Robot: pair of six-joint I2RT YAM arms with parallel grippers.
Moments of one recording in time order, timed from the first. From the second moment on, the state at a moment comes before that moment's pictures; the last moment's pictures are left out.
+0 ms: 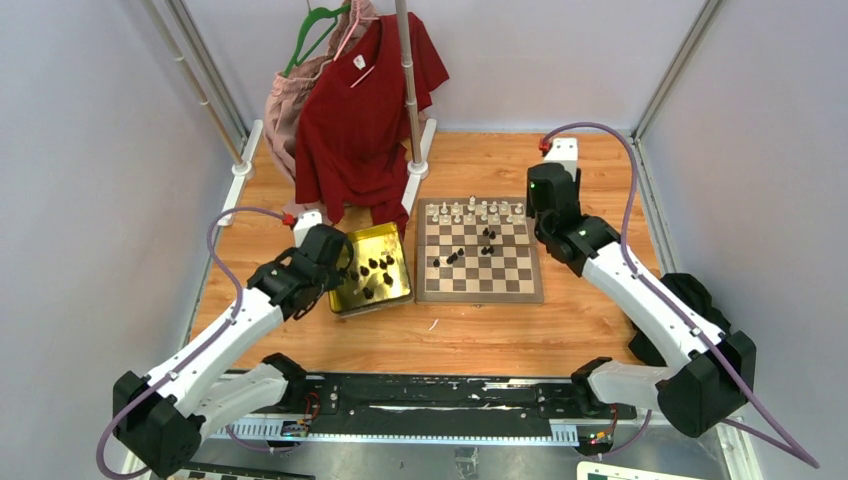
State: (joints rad) left arm -0.55 0.94 0.71 -0.72 -0.50 -0.66; right arm 0.53 1.20 1.06 -0.37 0.68 0.15
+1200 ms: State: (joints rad) left arm -0.94 2.35 2.44 -0.87 -0.33 -0.47; right arm -0.09 1.15 1.24 -0.42 0.59 0.29
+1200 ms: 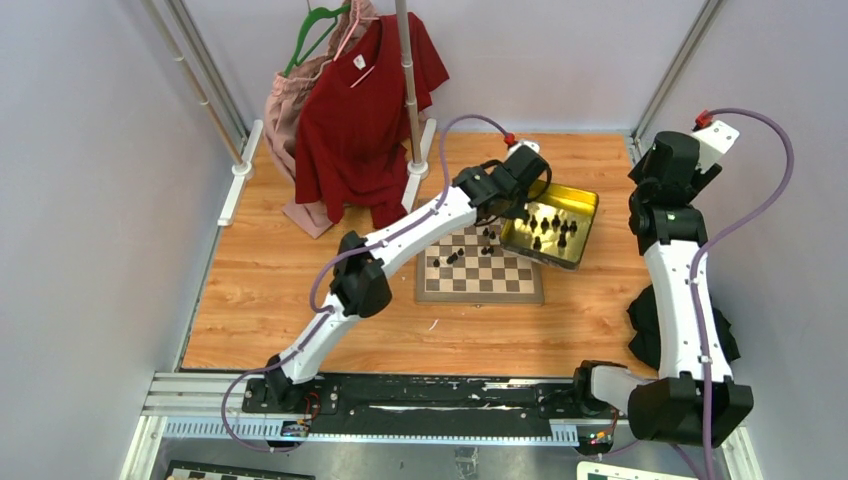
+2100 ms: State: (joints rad) left arm -1.11 2.55 2.50 -0.68 -0.23 -0.32; right arm -0.09 0.82 1.03 -0.53 0.56 0.37
